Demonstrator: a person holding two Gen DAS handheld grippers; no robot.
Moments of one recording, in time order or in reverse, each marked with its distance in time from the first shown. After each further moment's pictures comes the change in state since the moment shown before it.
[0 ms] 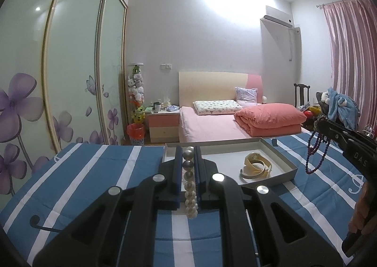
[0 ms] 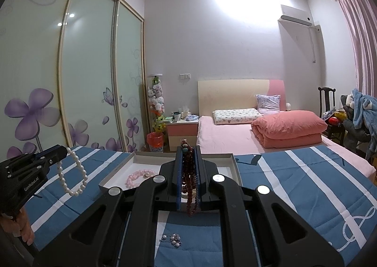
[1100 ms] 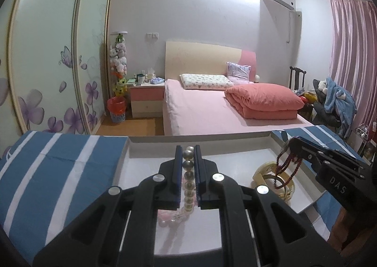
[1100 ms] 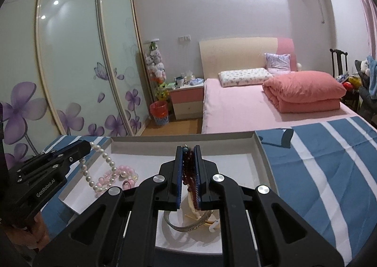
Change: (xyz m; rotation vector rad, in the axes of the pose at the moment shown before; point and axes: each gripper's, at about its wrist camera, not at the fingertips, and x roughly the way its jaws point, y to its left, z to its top) left arm 0.189 -0.014 0.004 -0.042 0.186 -0.096; right arm 0.145 -0.020 -0.018 0.094 0.247 0.054
